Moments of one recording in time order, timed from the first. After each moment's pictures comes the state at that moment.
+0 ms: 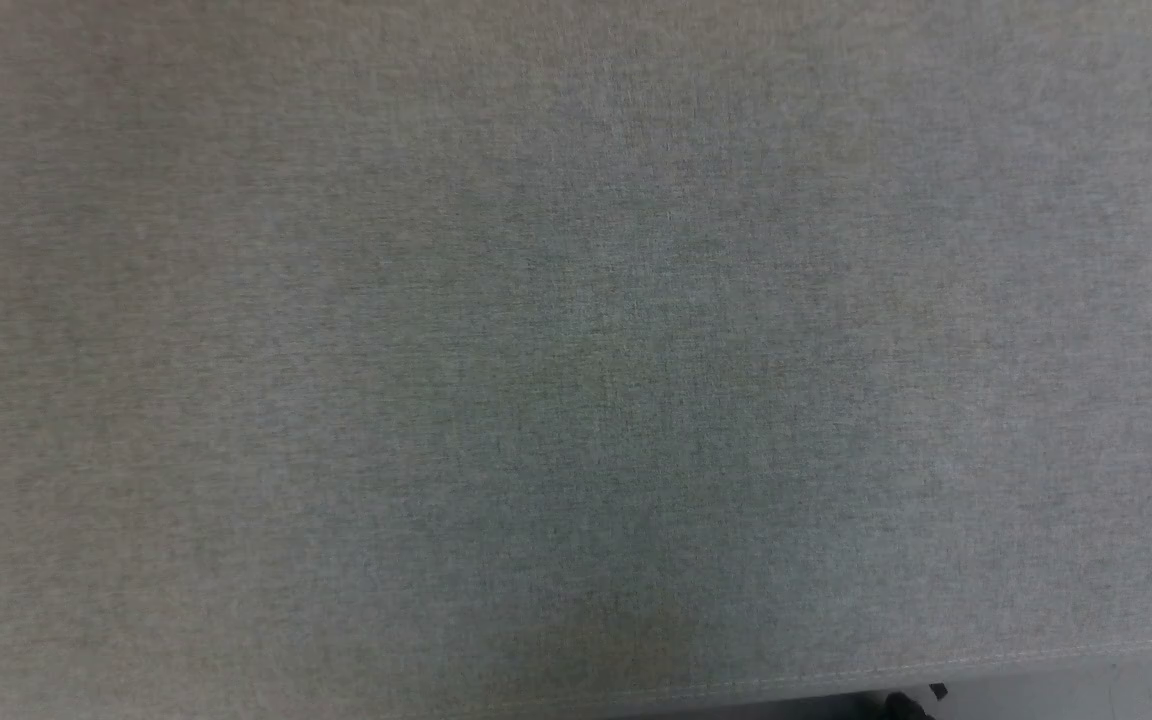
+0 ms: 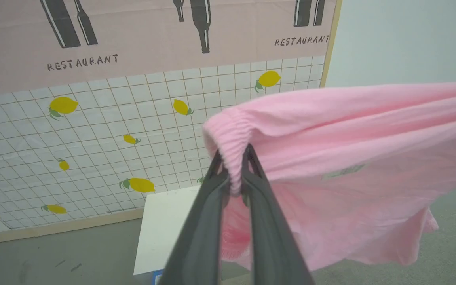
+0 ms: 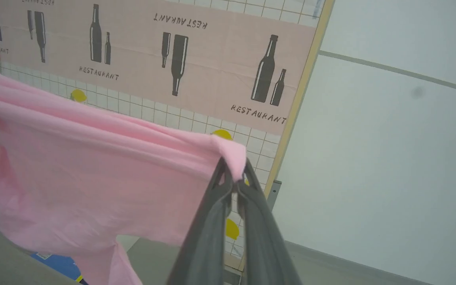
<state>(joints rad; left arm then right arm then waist) -1.86 0.49 -0.60 0.56 -0.70 0.06 0.44 -1.66 -0.46 0.30 0.58 0.49 0.14 0.11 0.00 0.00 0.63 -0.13</state>
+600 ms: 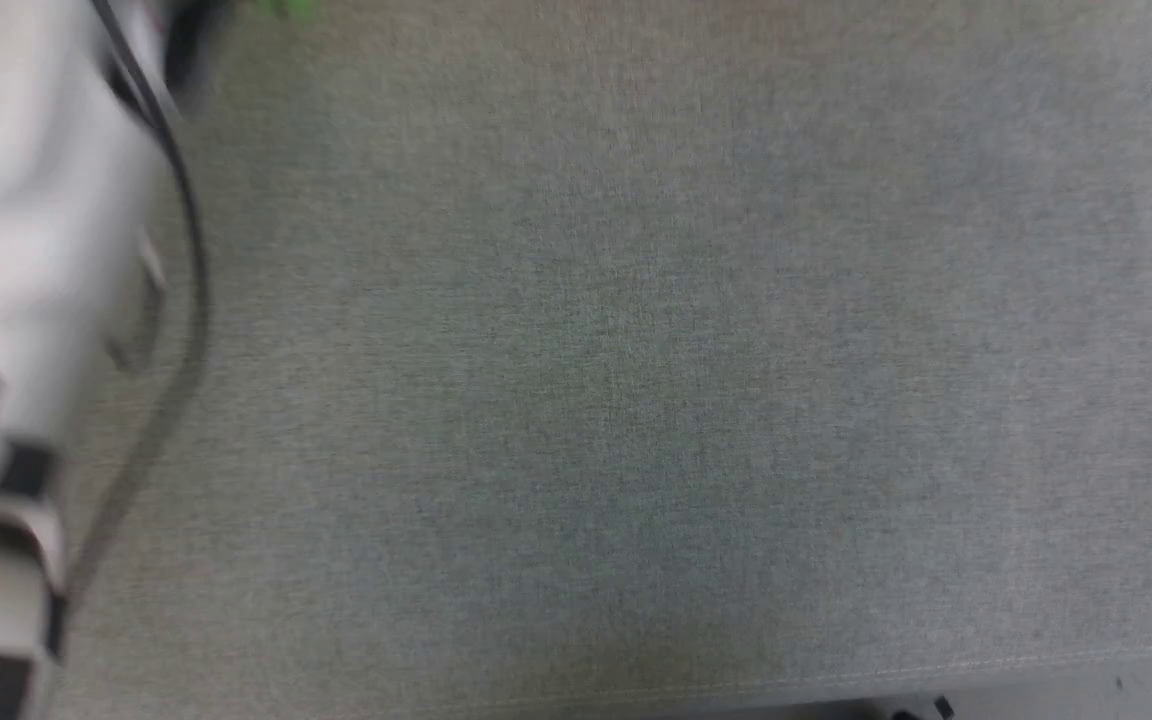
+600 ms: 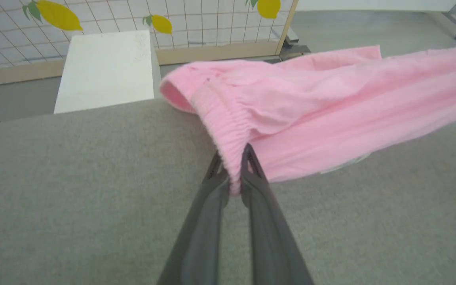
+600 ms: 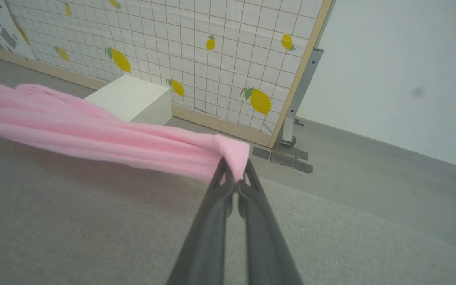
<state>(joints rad) -1.31 0.41 -0.67 0.62 -0.78 0.06 0.27 -1.26 -0.46 0.45 0.67 0.54 0.14 -0.01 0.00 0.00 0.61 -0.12</state>
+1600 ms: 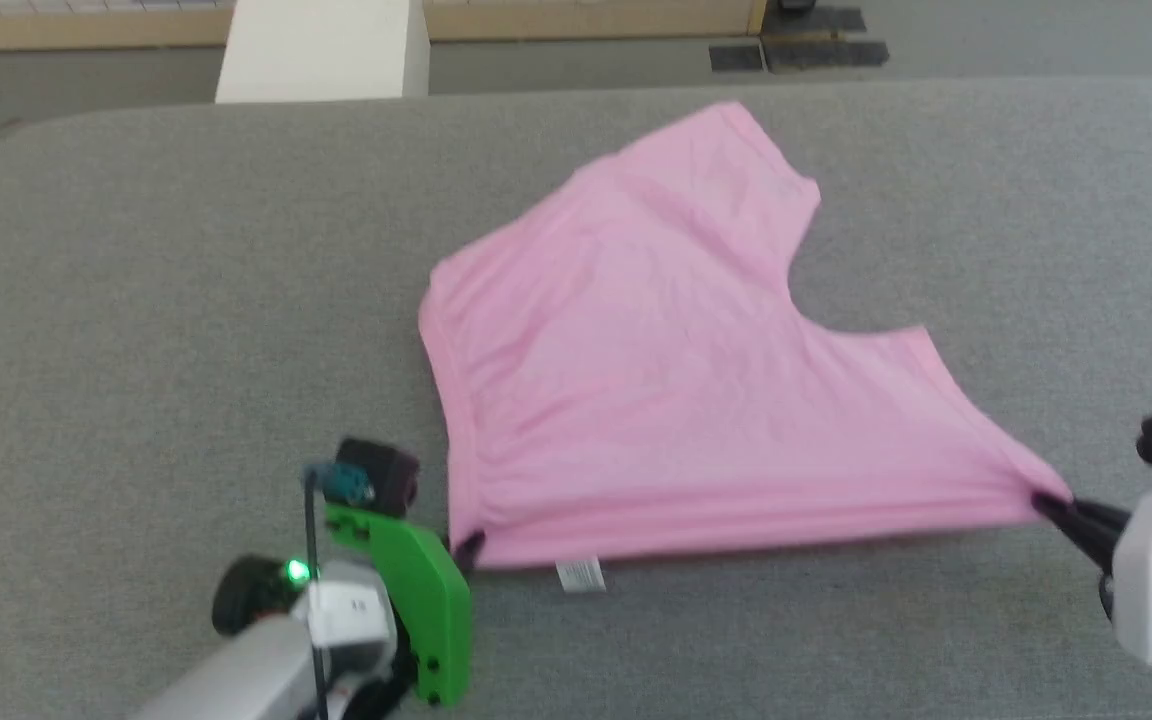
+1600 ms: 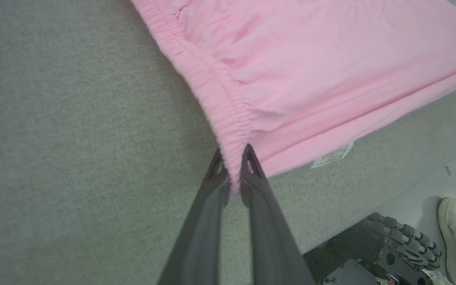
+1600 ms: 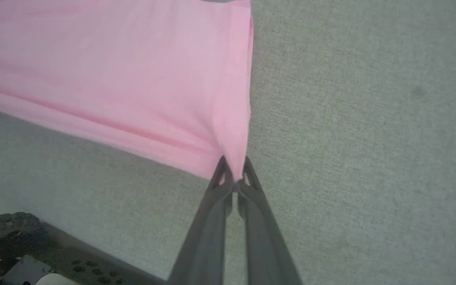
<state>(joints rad) -0.36 0.58 -0.84 -0.06 -0.91 0.32 0.38 -0.23 -0.77 0.41 0.18 0.80 0.13 0.39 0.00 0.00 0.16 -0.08</state>
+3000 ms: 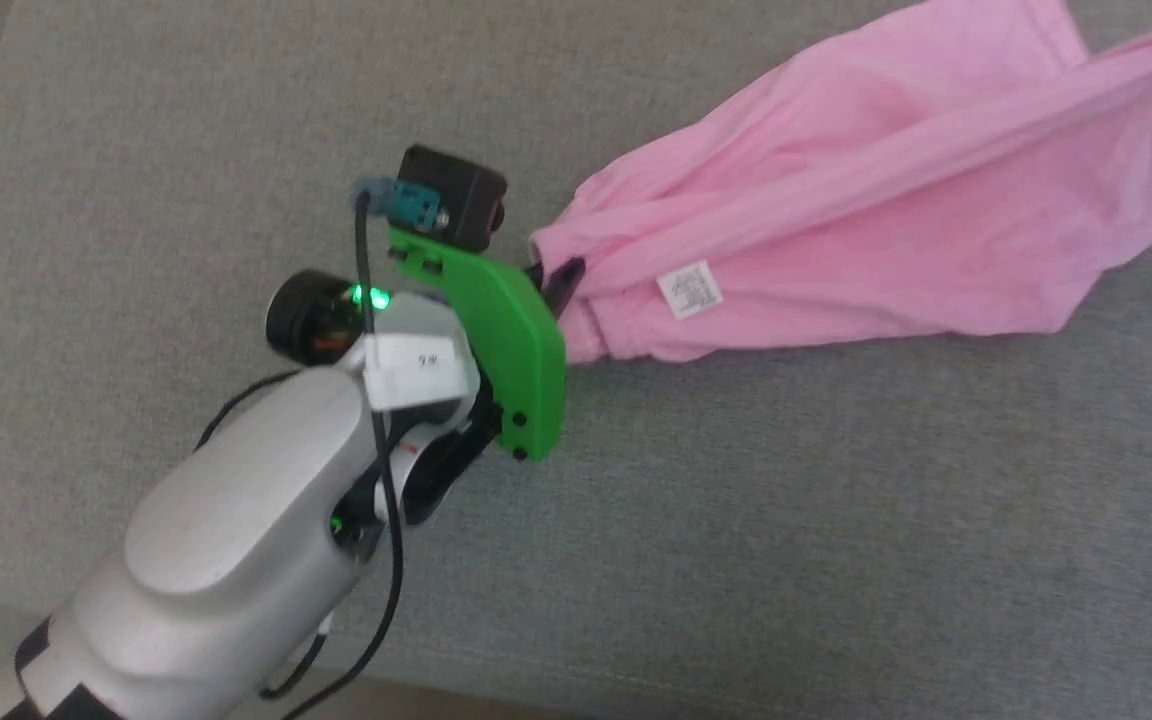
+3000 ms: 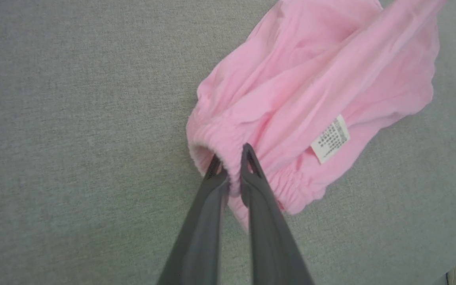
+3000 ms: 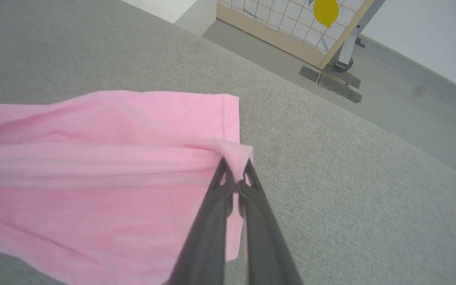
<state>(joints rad) -0.76 0.45 -0.82 -0.11 -0.88 0.31 0.51 -0.79 -0.69 0.19 0.12 0.58 0.13 0.73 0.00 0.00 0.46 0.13</state>
